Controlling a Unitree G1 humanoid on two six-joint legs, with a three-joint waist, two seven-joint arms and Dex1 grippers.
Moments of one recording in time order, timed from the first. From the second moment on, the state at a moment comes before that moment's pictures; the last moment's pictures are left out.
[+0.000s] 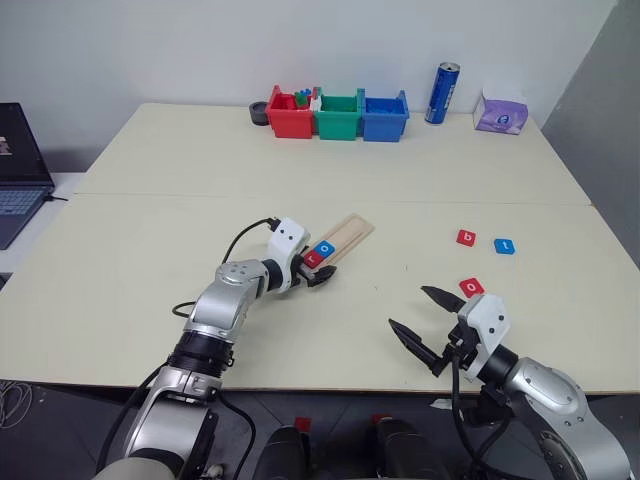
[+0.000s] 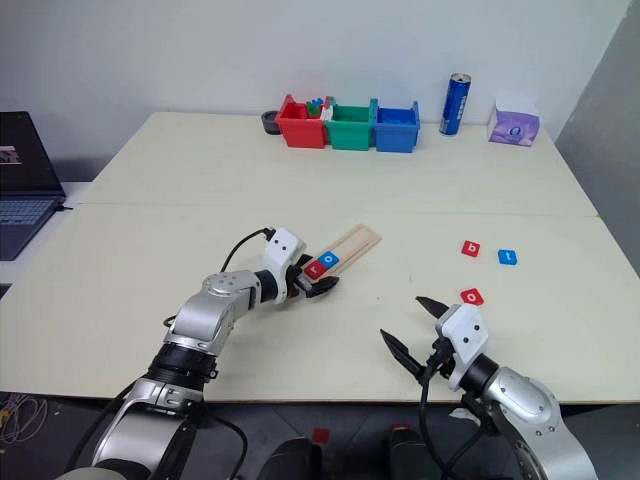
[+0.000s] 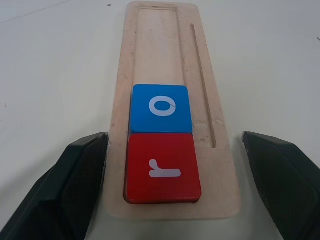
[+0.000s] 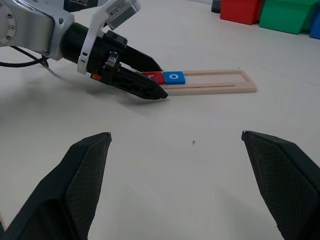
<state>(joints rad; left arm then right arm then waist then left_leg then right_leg) -0.58 0.36 -0.14 0.28 -0.13 0.54 -0.67 0.22 -0.46 0.06 -0.63 0.32 0.32 0.52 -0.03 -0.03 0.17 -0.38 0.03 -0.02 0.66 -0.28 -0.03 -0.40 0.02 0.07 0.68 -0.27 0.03</state>
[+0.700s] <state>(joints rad) -0.58 0.36 -0.15 0.23 -0.10 0.60 -0.67 0.18 -0.47 0.08 -0.65 0.34 0.36 0.57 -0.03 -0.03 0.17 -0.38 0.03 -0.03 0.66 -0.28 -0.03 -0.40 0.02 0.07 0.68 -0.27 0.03</state>
